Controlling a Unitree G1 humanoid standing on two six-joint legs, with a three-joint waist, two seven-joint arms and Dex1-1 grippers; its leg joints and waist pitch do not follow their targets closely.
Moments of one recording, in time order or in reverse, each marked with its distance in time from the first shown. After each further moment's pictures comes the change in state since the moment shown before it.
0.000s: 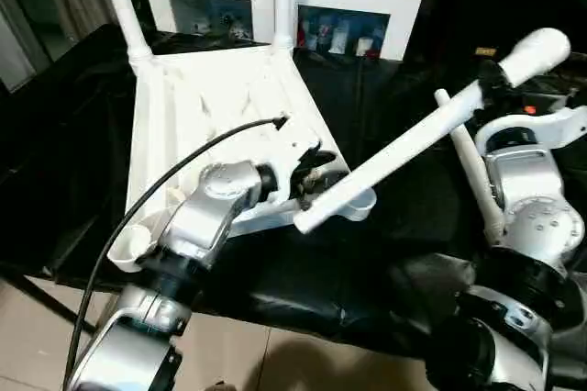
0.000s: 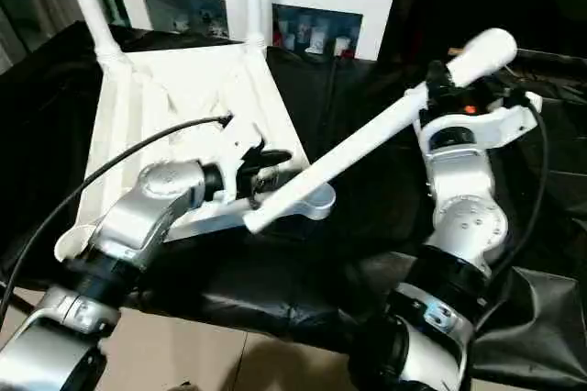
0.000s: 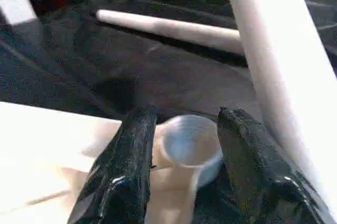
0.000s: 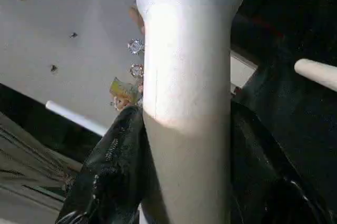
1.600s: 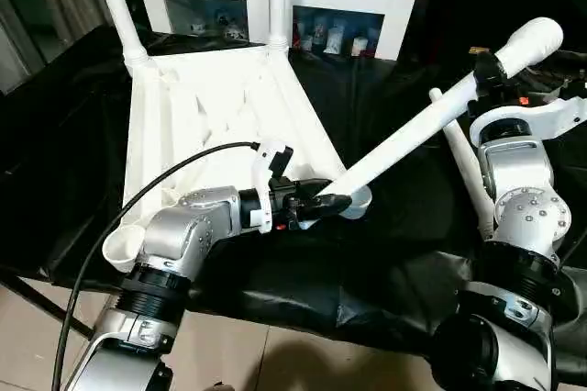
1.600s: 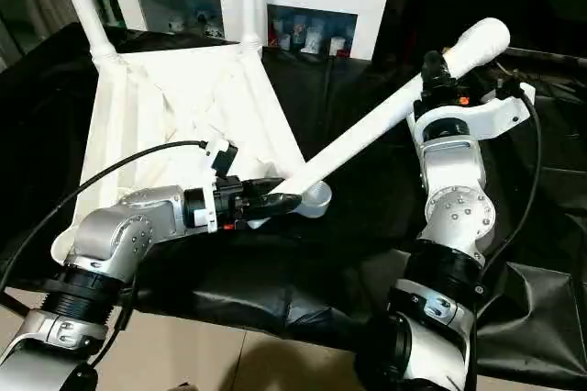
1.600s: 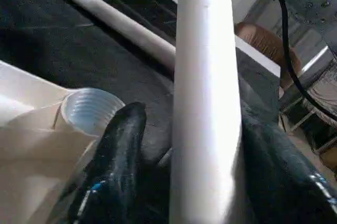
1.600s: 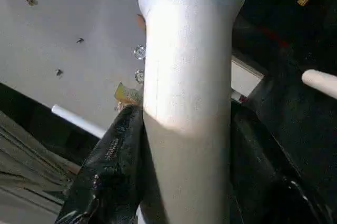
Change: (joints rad) left arm 0.075 0.024 0.094 -0.061 -0.276 0.325 -0.113; right arm -0.002 -0.037 0.090 0.063 0.041 -0.100 -0.006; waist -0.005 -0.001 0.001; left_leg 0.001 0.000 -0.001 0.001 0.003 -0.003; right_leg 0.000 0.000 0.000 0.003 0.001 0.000
